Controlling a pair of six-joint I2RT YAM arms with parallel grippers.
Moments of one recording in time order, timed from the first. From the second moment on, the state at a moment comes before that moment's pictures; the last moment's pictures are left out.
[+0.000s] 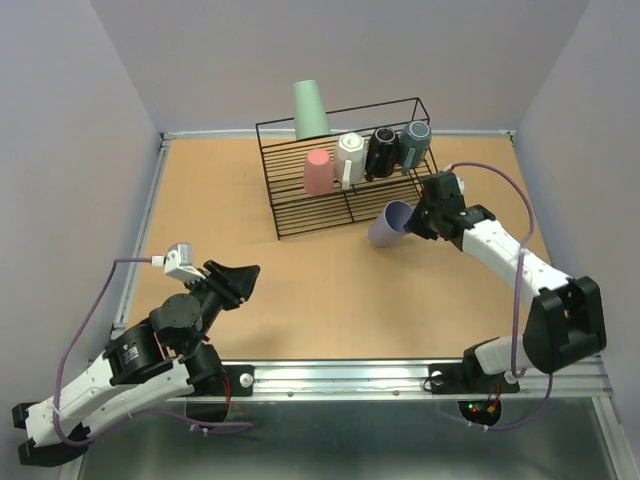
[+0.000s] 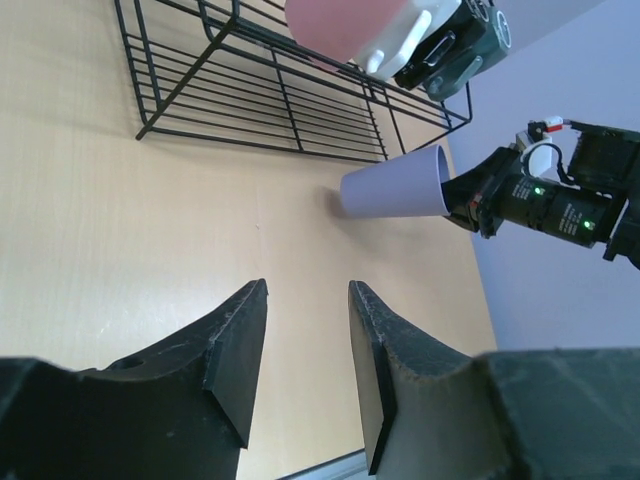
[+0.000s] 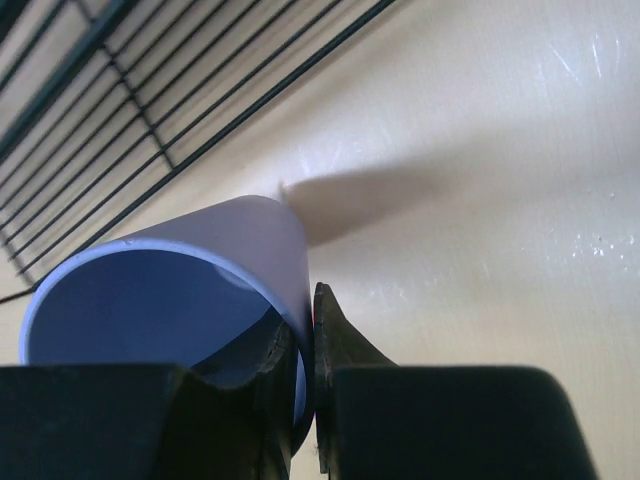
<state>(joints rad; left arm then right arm) -1.06 0.22 0.57 -0.59 -0.70 -0.95 0.35 1.46 1.05 -0.46 0.17 0.76</state>
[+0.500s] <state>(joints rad) -1.06 0.57 0.86 -0.47 -0.53 -0.95 0.35 0.95 1.02 -0.36 -0.20 0.78</state>
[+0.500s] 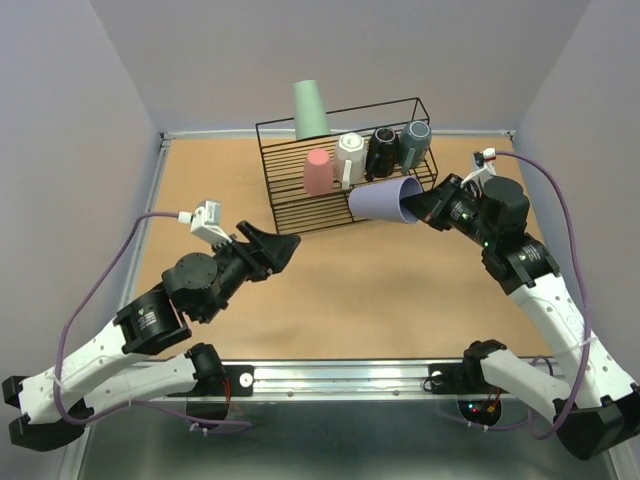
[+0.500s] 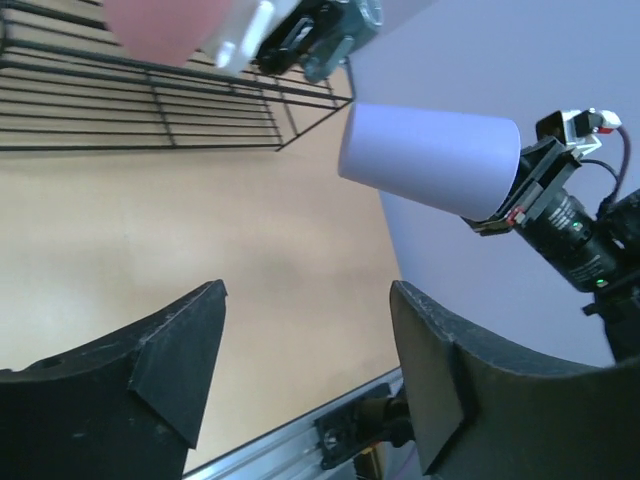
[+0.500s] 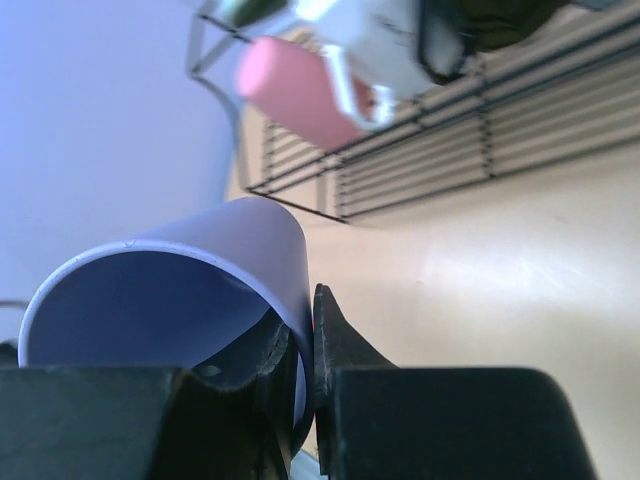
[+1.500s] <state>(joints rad) -1.06 0.93 0.91 0.52 -0.34 -0.84 0.35 0.91 0.93 0.42 -0.52 1.29</state>
